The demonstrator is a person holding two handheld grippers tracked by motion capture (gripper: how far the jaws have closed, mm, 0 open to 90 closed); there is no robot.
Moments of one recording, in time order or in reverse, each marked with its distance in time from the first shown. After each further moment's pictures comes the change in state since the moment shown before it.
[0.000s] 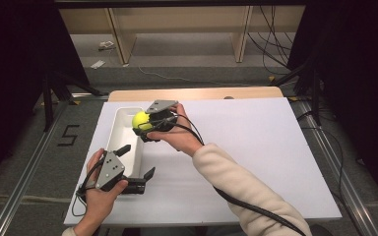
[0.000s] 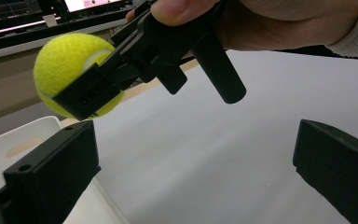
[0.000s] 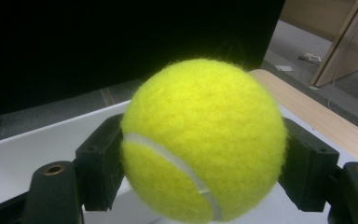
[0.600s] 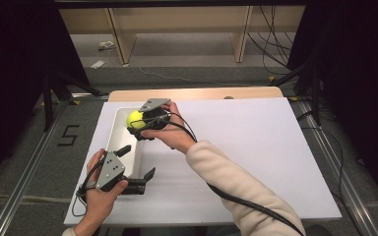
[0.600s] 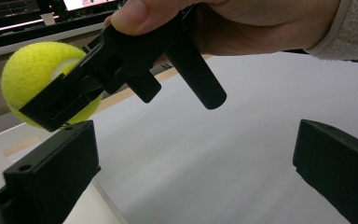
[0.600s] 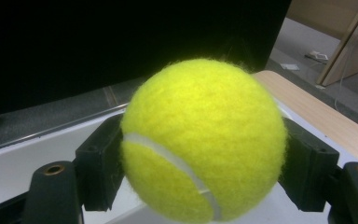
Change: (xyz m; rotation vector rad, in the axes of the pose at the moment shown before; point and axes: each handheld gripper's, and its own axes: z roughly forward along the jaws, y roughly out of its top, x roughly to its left) left arm 0.000 -0.001 0.000 0.002 -0.003 -0.006; right arm 0.002 0.007 0.019 0.018 0.018 0.004
